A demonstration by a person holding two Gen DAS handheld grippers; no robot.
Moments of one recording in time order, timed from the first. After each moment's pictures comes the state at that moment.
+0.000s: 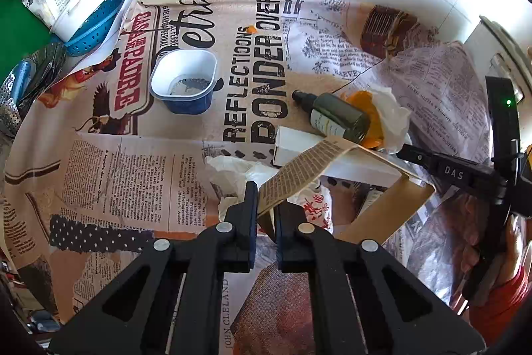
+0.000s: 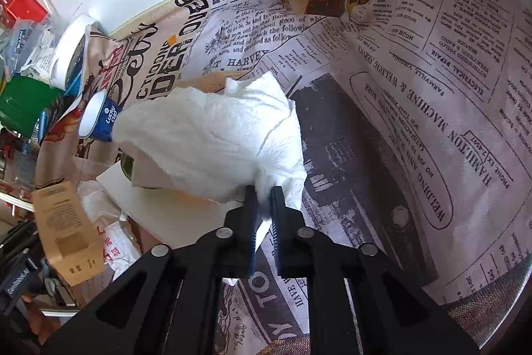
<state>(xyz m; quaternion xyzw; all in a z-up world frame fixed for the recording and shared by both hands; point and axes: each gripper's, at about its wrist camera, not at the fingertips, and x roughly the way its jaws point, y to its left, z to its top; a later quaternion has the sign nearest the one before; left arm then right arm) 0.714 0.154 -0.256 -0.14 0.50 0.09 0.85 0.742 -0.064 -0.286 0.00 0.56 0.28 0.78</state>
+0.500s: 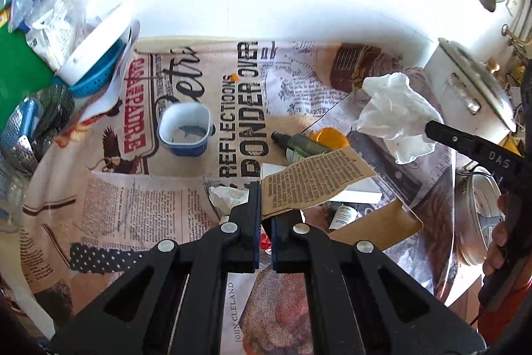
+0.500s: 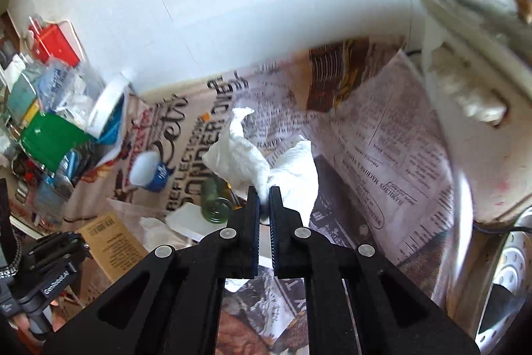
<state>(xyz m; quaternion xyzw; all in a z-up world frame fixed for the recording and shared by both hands) 0.688 0.158 -0.196 -0.11 0.44 0.05 0.89 0.696 -0.084 -0.176 0.04 0.44 0.26 0.86</state>
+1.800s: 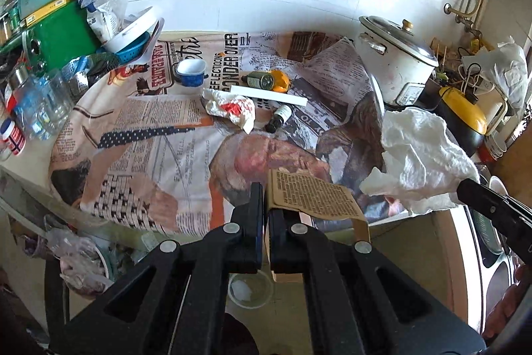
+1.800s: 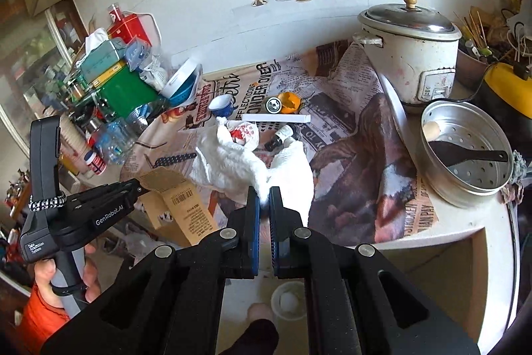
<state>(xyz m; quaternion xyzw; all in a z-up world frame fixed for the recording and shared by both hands) 0.452 0.049 -0.160 -0.11 0.41 0.05 0.90 0.414 -0.179 -0.135 0.04 0.39 0.29 0.87</state>
